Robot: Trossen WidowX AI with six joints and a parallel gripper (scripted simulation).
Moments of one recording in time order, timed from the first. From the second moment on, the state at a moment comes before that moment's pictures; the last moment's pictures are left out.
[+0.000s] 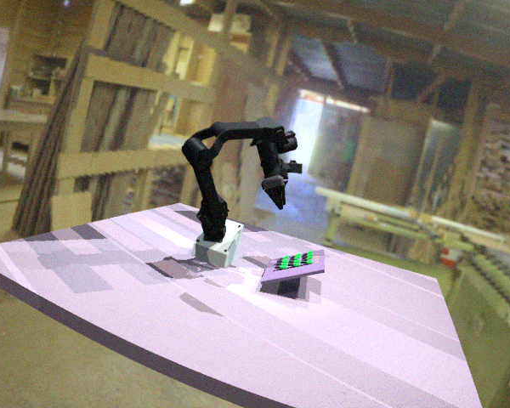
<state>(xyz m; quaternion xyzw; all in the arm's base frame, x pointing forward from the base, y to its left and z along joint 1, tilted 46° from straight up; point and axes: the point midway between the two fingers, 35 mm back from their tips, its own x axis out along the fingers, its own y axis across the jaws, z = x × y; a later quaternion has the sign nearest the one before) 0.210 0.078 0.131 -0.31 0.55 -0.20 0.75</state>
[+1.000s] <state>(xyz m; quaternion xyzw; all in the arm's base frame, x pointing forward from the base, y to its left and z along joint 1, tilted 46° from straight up) 0.305 0.006 0.028 -0.31 0.56 -0.21 0.74</state>
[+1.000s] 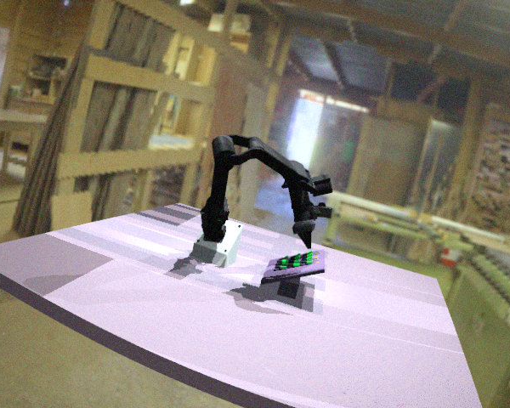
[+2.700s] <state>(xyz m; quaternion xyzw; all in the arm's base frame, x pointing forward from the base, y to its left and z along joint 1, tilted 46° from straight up) 0.308 -0.005 0.015 -0.31 0.56 -0.21 0.74</state>
